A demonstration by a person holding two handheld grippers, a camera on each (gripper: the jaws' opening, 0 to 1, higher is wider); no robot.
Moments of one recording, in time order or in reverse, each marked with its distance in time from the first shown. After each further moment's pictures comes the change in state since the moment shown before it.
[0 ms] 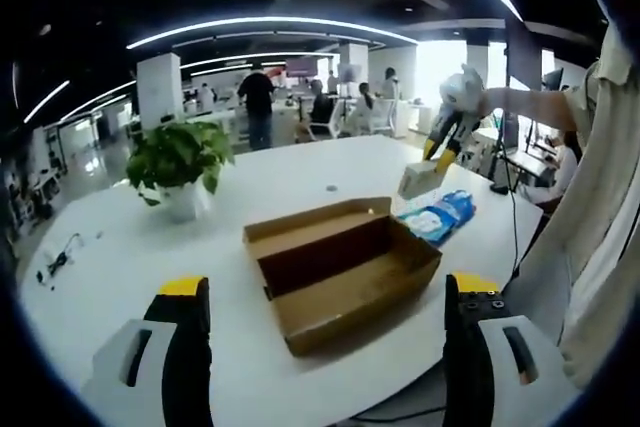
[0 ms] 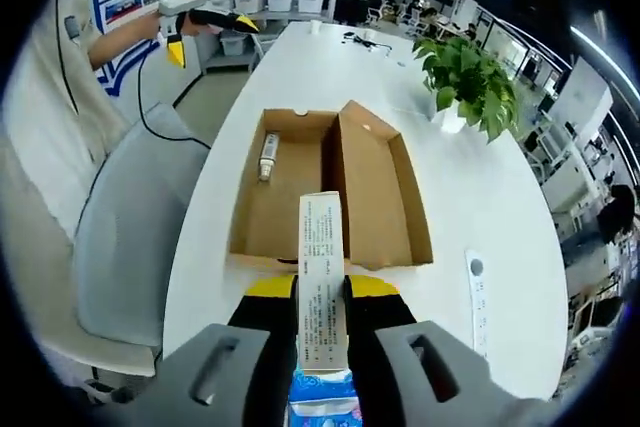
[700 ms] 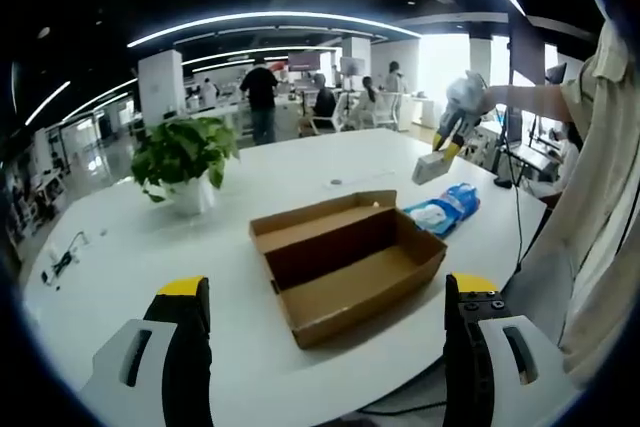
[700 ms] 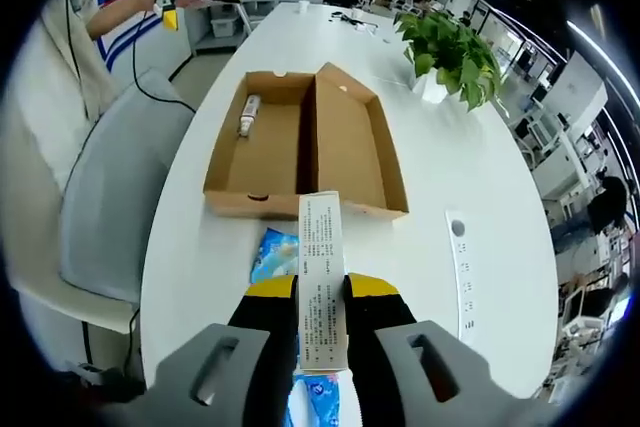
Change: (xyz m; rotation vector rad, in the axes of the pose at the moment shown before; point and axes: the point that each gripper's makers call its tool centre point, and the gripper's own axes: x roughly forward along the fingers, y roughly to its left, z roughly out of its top) left arm -0.002 0.009 -0.004 0.010 0.028 0.015; right arm -0.020 -0.029 -0.067 -0.006 0.080 -0.045
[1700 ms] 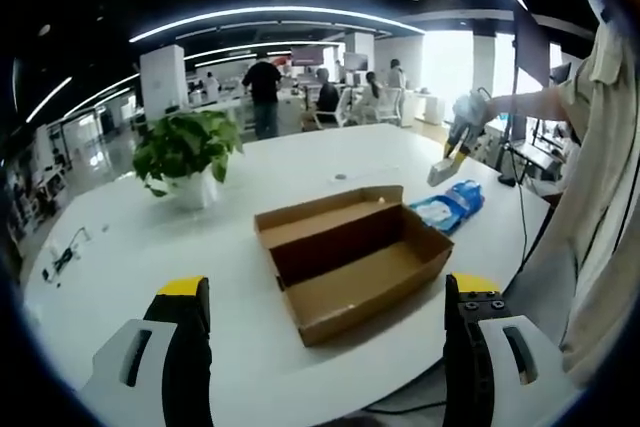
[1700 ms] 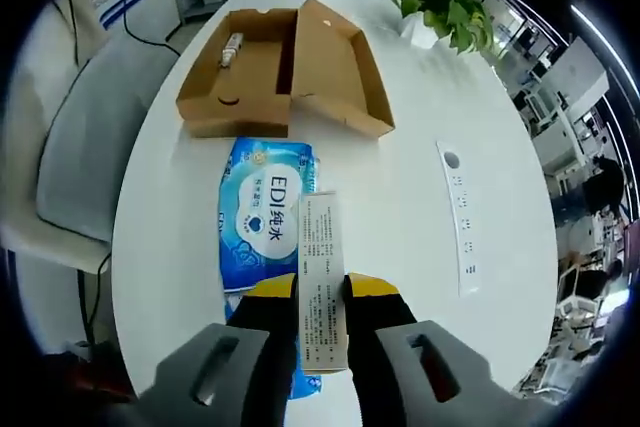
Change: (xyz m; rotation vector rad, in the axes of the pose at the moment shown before) left arm 0.007 0.012 -0.009 -0.011 0.027 0.010; right arm 0.011 -0.025 -0.103 0.015 0.159 -0.018
